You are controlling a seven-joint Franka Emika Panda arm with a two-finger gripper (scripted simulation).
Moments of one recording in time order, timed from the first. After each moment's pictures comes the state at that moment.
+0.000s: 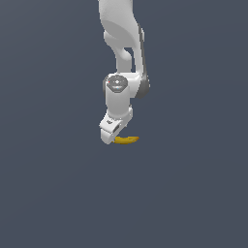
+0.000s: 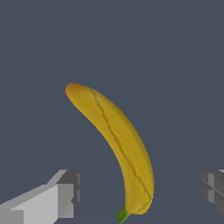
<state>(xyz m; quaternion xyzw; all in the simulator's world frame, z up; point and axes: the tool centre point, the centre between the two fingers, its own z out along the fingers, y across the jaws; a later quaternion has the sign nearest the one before) -0.051 -0.025 0.091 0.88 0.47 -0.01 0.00</state>
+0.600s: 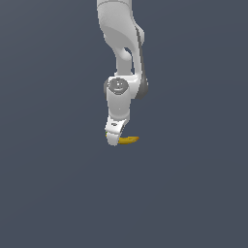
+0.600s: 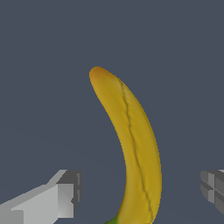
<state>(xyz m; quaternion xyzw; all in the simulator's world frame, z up) -0.061 -0.020 0.074 0.81 0.58 0.00 0.00</state>
